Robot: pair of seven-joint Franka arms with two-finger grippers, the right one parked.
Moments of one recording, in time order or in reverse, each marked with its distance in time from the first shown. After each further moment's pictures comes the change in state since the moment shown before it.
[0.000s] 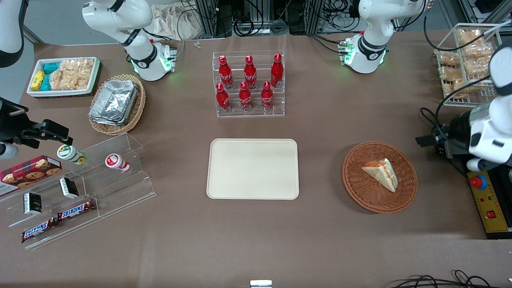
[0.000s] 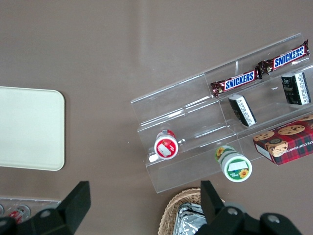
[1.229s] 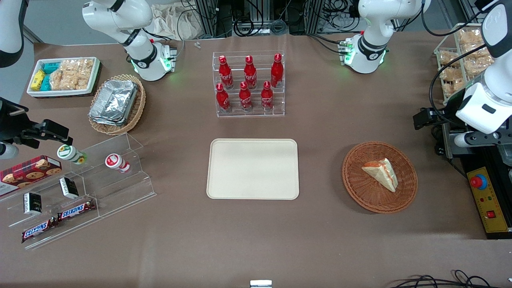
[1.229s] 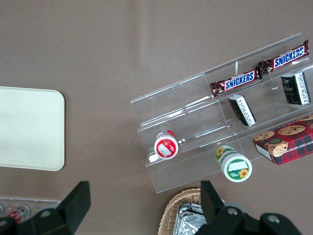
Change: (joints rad) arm -0.081 -0.148 0.001 0.017 0.039 -0.019 0.328
